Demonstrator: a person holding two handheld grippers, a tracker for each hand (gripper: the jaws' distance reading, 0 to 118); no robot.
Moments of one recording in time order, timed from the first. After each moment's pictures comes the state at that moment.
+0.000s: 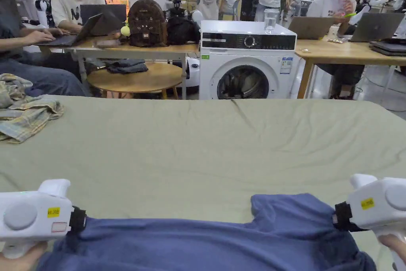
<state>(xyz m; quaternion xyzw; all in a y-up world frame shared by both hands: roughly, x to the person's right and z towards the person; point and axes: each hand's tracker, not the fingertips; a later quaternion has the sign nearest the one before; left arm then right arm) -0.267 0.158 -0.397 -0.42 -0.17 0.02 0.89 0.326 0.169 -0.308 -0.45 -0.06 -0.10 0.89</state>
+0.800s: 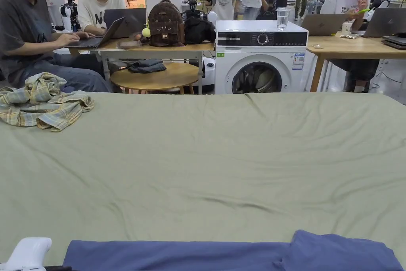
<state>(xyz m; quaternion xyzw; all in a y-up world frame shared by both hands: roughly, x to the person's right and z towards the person) -0.334 0.131 -0.207 -0.43 -0.22 0.01 0.87 0.297 0.135 -0.077 -0.40 -0.06 -0.11 0.91</state>
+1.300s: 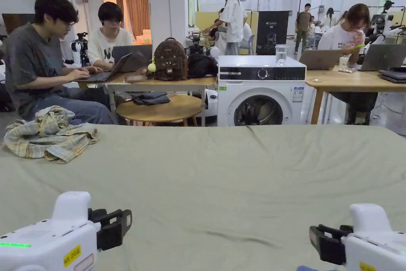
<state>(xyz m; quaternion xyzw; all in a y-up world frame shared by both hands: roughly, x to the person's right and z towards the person) -0.255 0.217 -0.232 -0.20 -0.20 0.03 0.96 0.188 0.204 -0.156 -0.25 -0.02 -0.04 0.97</state>
